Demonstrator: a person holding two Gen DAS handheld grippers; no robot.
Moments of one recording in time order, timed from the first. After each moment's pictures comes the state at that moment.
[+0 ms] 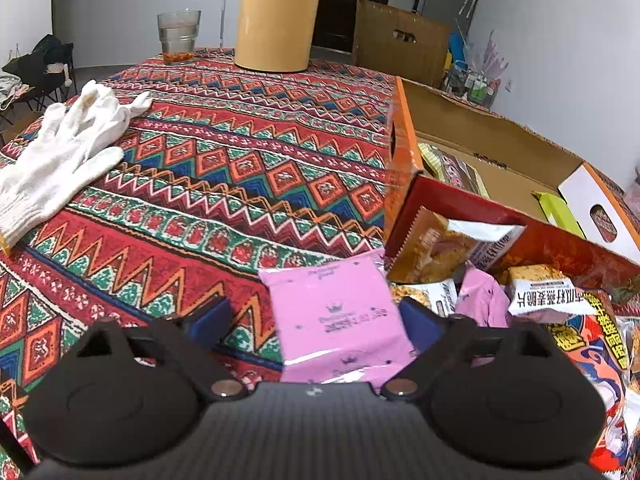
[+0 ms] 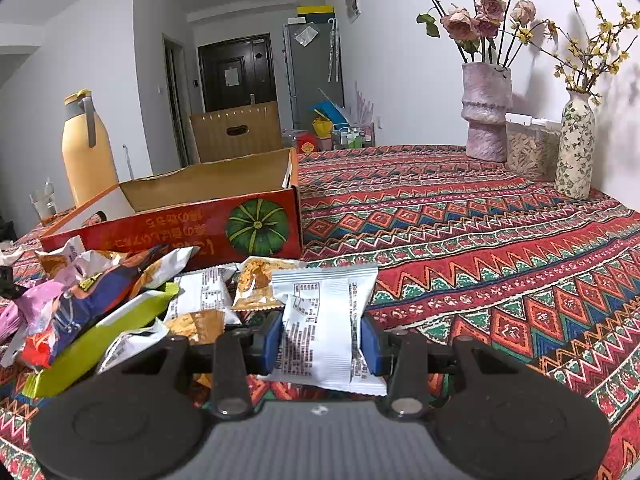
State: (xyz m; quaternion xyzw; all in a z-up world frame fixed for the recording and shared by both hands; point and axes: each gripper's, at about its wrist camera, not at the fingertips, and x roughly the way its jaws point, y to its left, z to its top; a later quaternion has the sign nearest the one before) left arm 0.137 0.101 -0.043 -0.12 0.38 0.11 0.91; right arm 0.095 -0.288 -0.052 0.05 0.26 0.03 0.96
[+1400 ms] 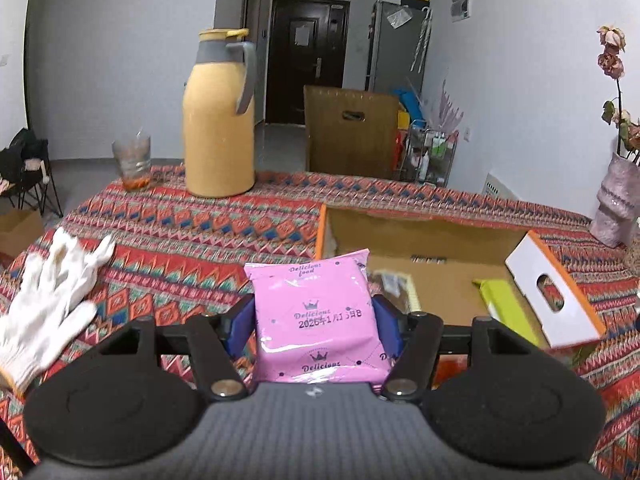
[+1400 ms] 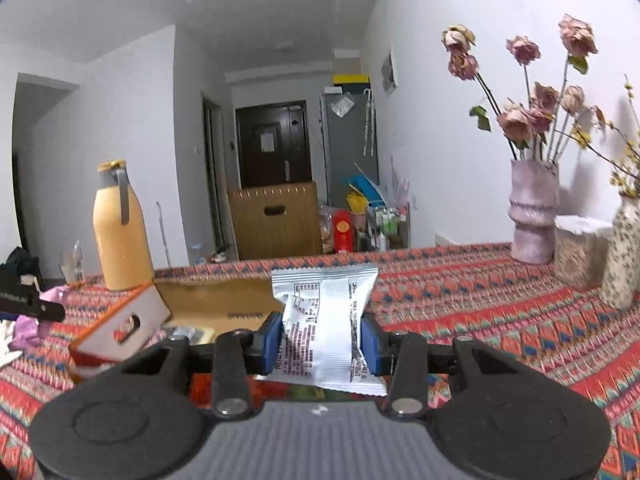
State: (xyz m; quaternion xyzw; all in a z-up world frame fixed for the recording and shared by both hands) left arm 0.167 0.054 0.048 -0.06 0.27 0.08 0.96; right arm 0.157 -0.257 0.027 0.04 0.15 0.08 0.99
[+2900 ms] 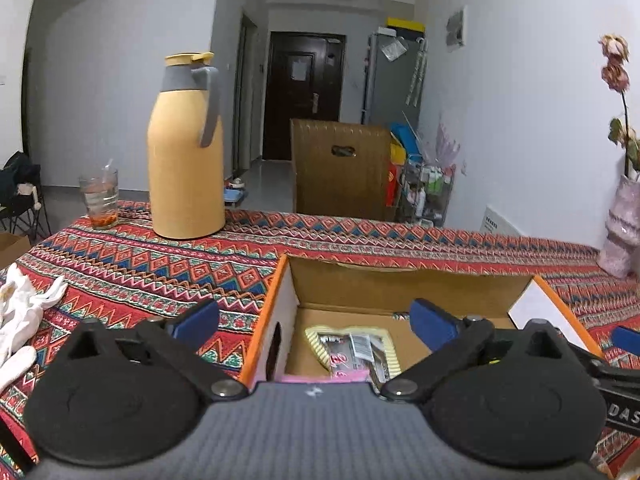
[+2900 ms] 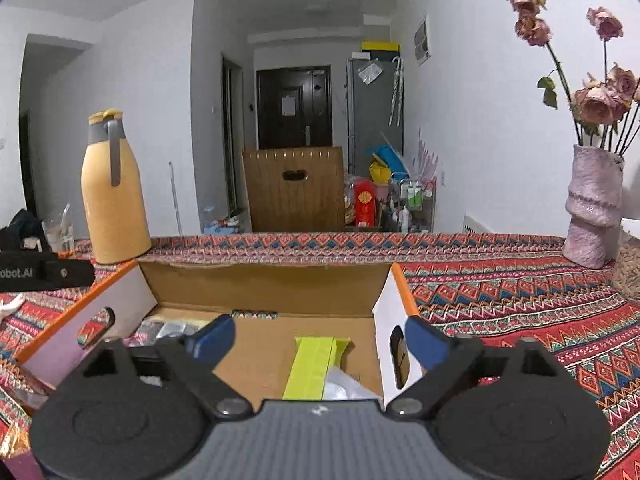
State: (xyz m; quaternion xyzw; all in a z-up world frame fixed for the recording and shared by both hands) left arm 0.231 0.025 0.030 -0.06 0.21 0.09 0.97; right arm 0.266 -0.209 0.003 0.01 0.20 0.10 0.98
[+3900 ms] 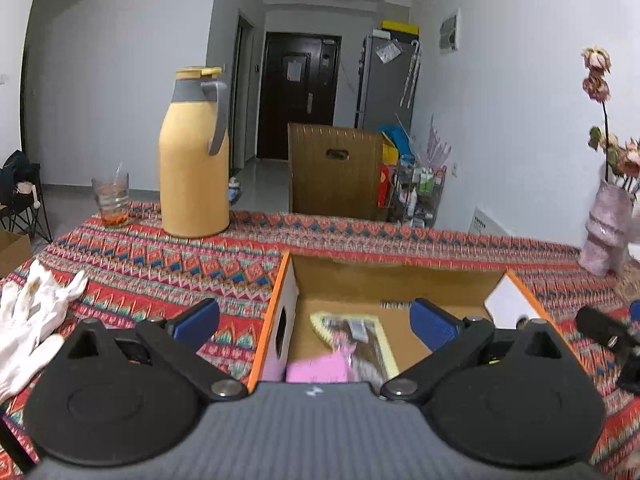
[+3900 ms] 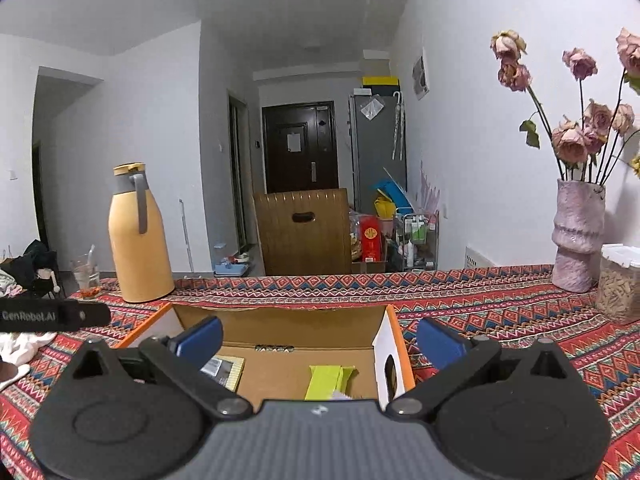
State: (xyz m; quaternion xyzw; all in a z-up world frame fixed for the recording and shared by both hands) left arm 0.179 0.026 0.052 -0.06 0.22 0.07 0.97; right arm 0.202 -0.224 0.049 0.03 0.14 0.11 0.98
